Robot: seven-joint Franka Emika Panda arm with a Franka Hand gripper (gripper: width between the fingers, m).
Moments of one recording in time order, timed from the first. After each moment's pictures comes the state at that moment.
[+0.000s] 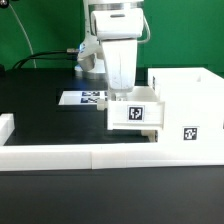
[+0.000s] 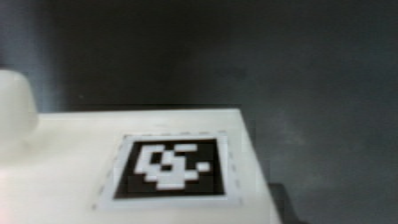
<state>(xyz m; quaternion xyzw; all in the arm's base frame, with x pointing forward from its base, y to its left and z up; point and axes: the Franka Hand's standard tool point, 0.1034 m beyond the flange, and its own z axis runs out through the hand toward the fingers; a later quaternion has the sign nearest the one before) 0.538 0.000 0.058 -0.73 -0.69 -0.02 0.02</state>
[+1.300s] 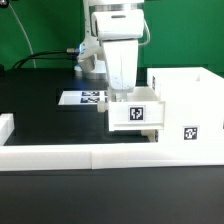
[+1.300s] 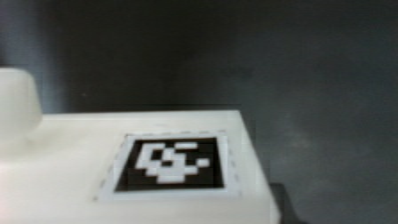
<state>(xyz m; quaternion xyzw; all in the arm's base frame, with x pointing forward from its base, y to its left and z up) 0.539 0.000 0.055 -0.72 -0.69 -0.02 0.01</state>
